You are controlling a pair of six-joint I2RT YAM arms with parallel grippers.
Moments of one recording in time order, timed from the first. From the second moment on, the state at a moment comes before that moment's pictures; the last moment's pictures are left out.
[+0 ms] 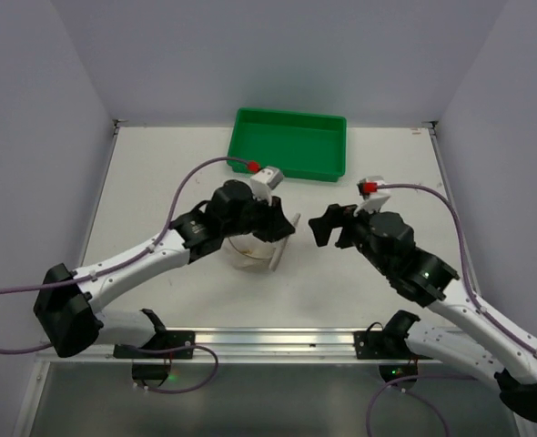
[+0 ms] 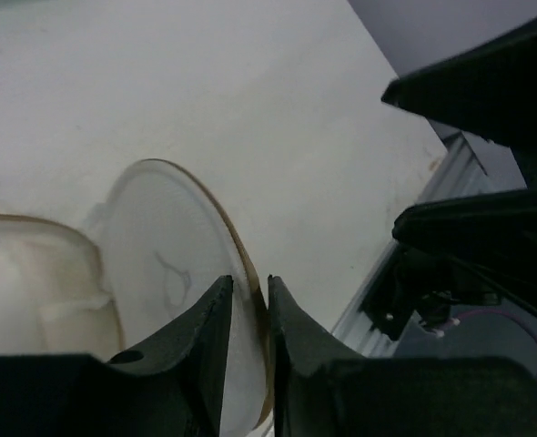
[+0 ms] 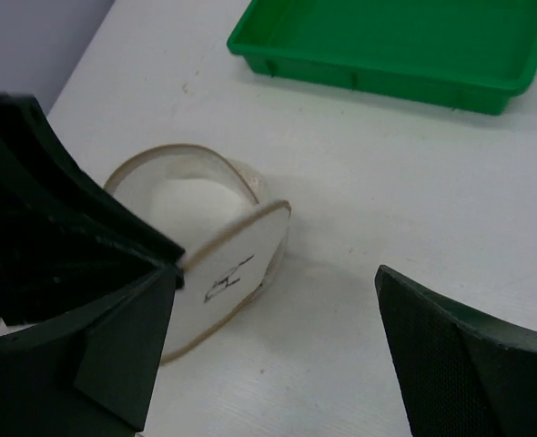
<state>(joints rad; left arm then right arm) -0.78 1.27 0.99 -0.17 0.21 -0.47 0.80 0.83 0.83 -0.36 0.27 0.44</state>
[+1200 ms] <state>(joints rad) -0.57 1.23 0.89 -0.44 -0.17 -0.43 0.93 1.53 1.06 -0.09 0.02 0.35</state>
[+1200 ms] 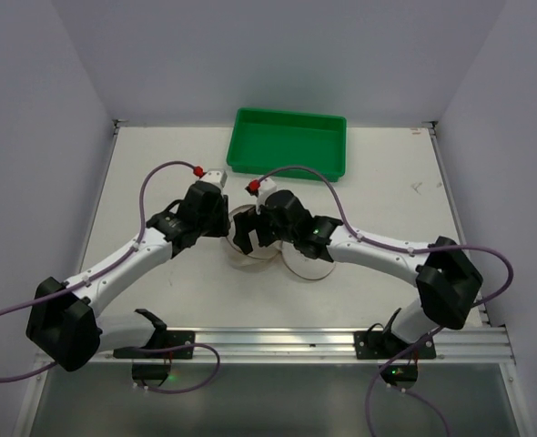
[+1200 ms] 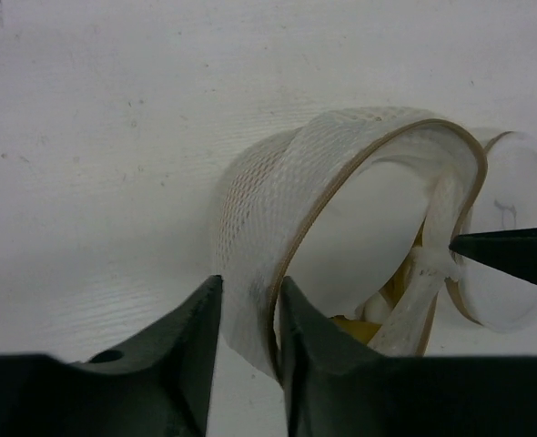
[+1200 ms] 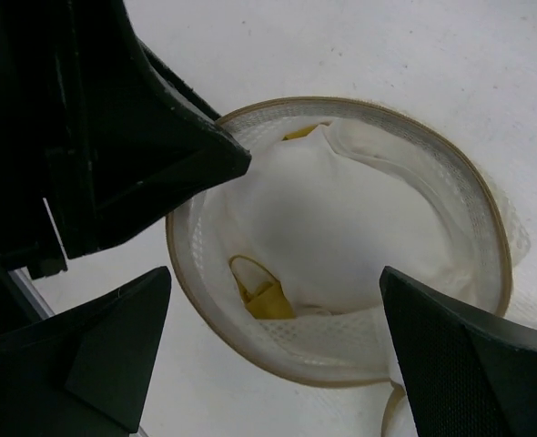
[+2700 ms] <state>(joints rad) -0.56 1.21 0.78 -0.31 0.04 -0.54 0.90 1.20 0.99 -0.01 0.01 0.29</state>
